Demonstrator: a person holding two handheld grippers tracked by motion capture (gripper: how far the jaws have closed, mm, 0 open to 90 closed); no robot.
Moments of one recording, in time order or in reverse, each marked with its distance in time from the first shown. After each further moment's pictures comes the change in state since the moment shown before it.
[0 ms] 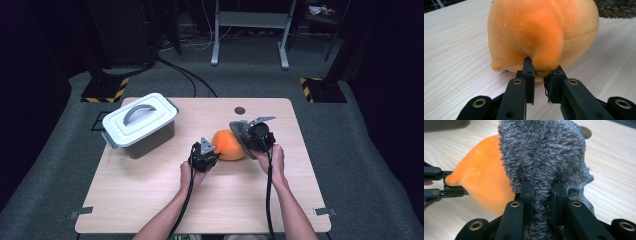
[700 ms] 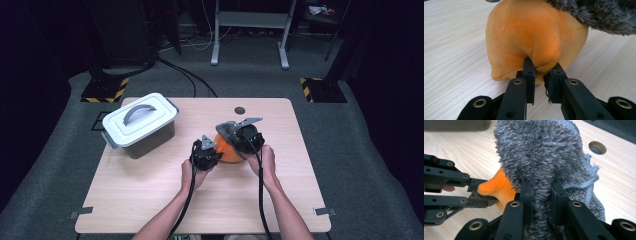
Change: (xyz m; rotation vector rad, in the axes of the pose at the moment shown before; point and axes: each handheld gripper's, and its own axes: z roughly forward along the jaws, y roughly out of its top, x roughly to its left) left arm -0.005 0.014 -0.005 0.049 -0.037 -0.060; right arm 0.036 0.010 0.000 -0.017 0.020 -0.085
